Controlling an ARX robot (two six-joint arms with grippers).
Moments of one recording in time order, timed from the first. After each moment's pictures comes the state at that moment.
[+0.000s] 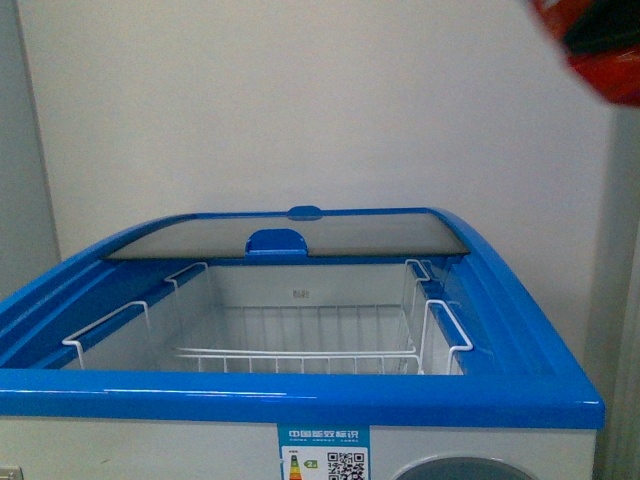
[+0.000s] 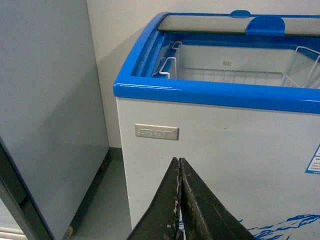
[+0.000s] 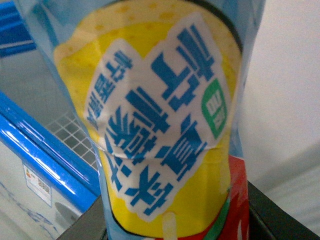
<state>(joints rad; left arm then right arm) -0.01 0.01 0.02 0.00 0.00 0.00 0.26 1.11 1.19 -0.29 -0.03 -0.44</state>
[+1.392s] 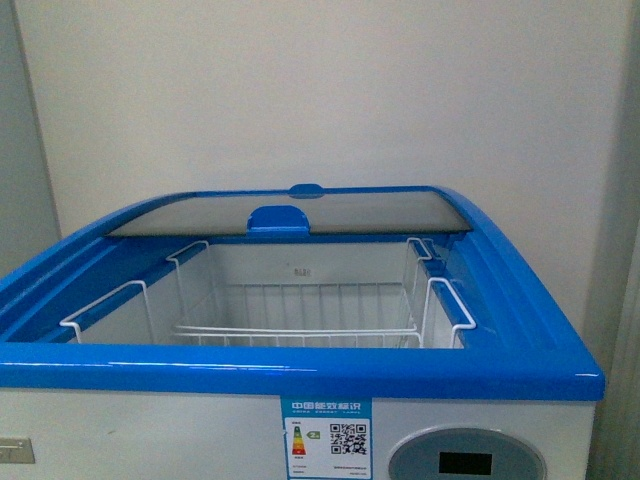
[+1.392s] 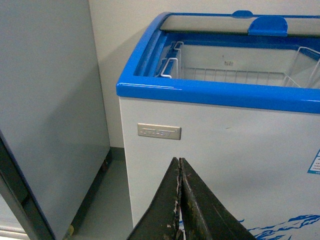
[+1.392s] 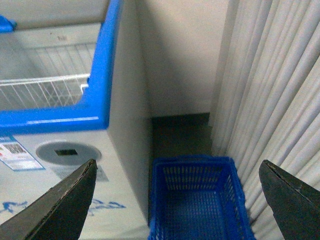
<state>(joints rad) -0.01 0.01 0.02 0.00 0.00 0.00 0.17 0.40 0.57 -0.45 0.30 0.15</state>
